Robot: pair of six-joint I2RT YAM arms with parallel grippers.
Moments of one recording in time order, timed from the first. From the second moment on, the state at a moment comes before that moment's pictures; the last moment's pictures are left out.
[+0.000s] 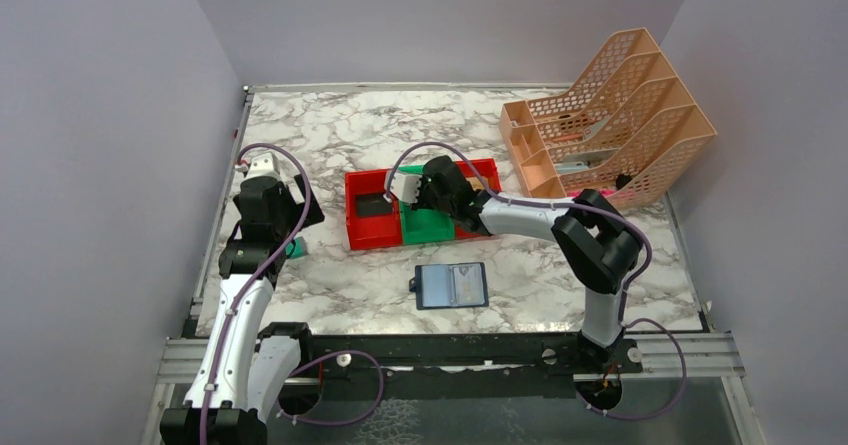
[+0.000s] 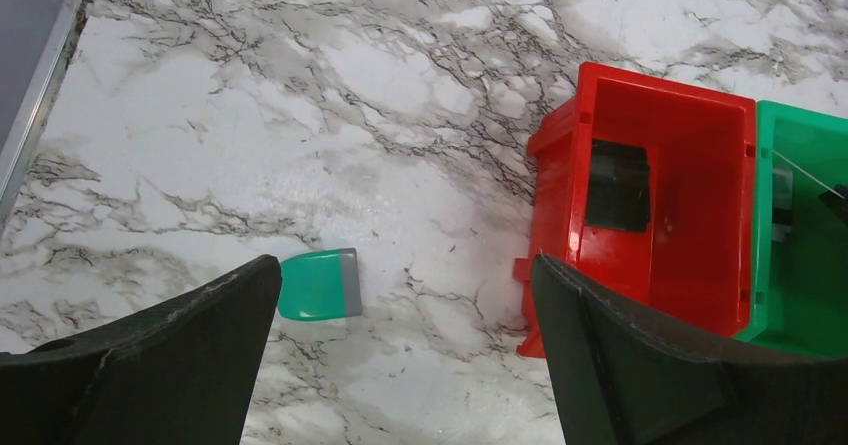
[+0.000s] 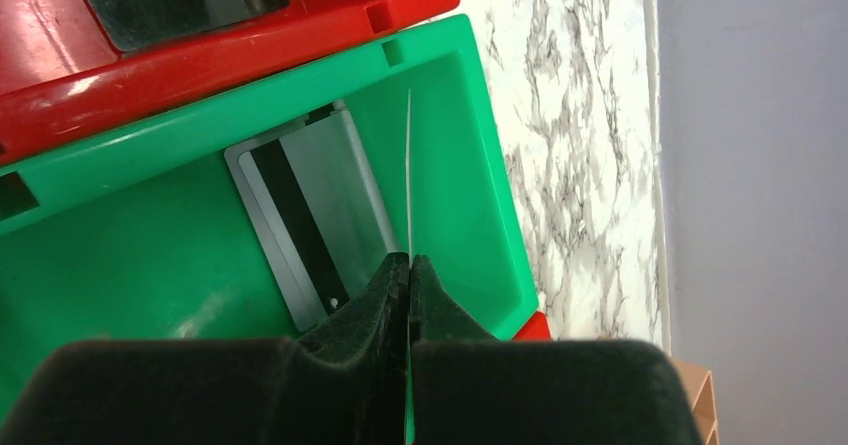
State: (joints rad) left arm -0.01 0.79 0.69 -0.46 -0.12 -0.29; right arm 0.83 1.89 1.16 0.18 0.15 -0.85
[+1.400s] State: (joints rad) left arm -0.01 0.78 0.69 -0.46 -0.09 -0.29; right arm 0.83 1.77 1.06 0.27 0.01 -0.56
